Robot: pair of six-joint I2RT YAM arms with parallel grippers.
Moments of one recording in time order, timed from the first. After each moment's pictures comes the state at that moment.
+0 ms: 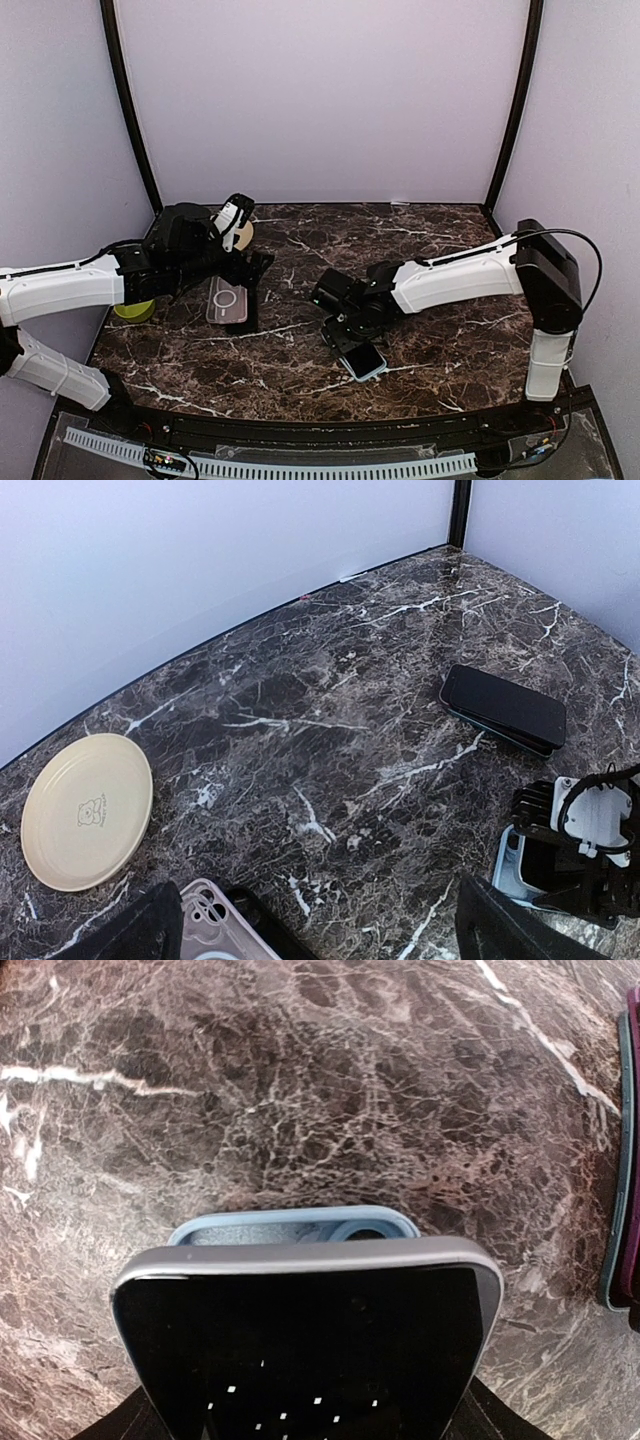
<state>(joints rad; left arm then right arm) -0.77 1.24 0.85 -0.07 -0.20 -0.02 1.11 1.93 1.28 -0.62 0.26 0.53</state>
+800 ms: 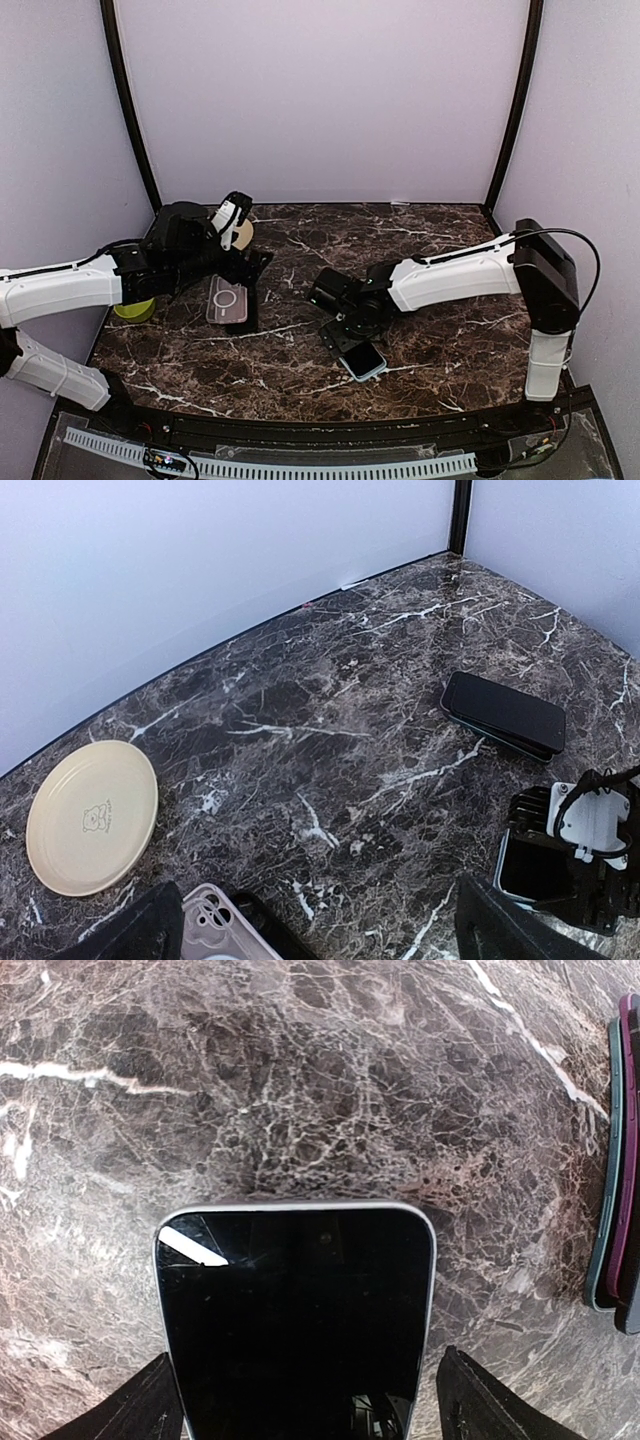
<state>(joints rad) -0.76 1.23 0.85 -0.07 -0.20 -0.01 1.11 1.95 1.32 -0.67 0.29 0.52</state>
